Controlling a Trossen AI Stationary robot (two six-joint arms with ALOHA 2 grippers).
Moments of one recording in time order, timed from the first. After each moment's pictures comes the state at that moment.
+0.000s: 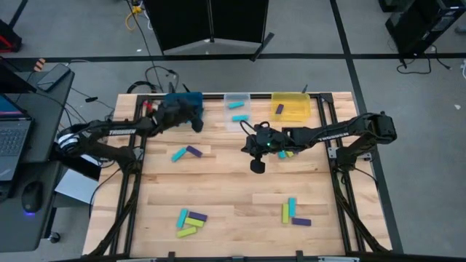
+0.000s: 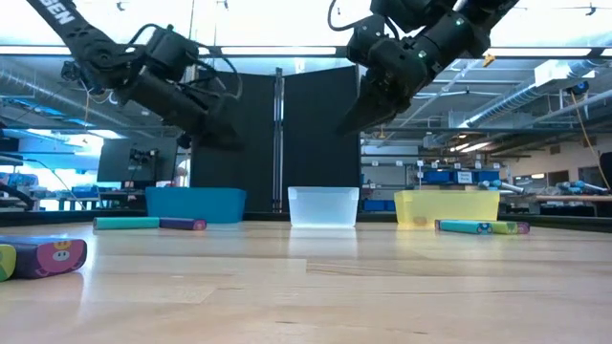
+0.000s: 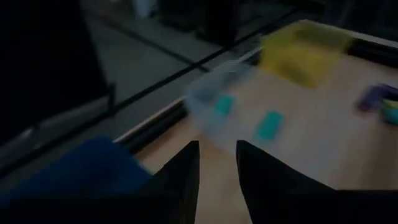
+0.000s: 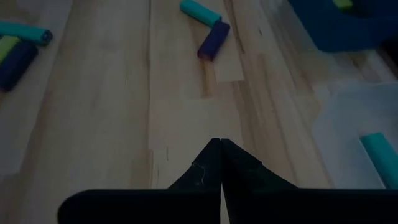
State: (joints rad) left arm 0.56 1.25 0.49 0.42 -0.12 -0.09; right arm -0.04 1.54 0.93 -0.08 0.08 0.03
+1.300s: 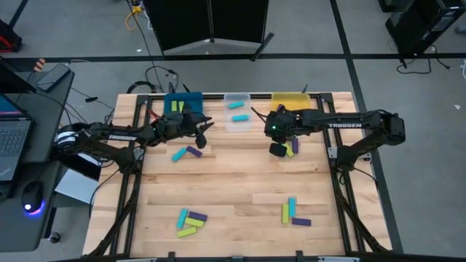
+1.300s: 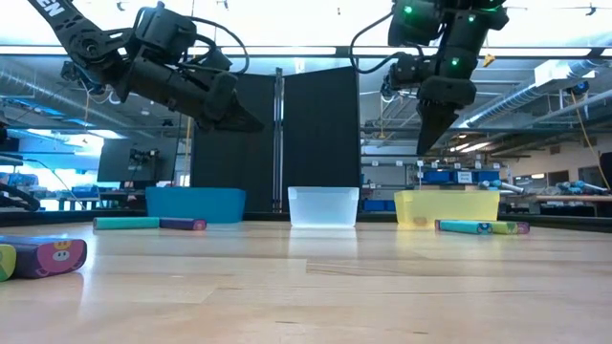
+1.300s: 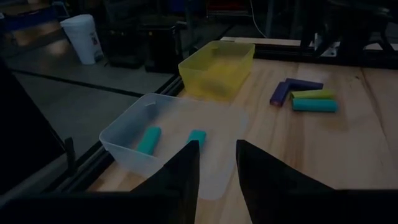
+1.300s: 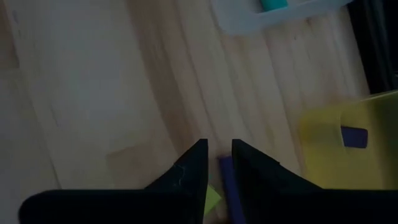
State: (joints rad) left arm 0.35 1.24 0.47 0.54 -0.11 0.05; right arm -0.23 1.42 1.04 -0.82 0.20 0.02
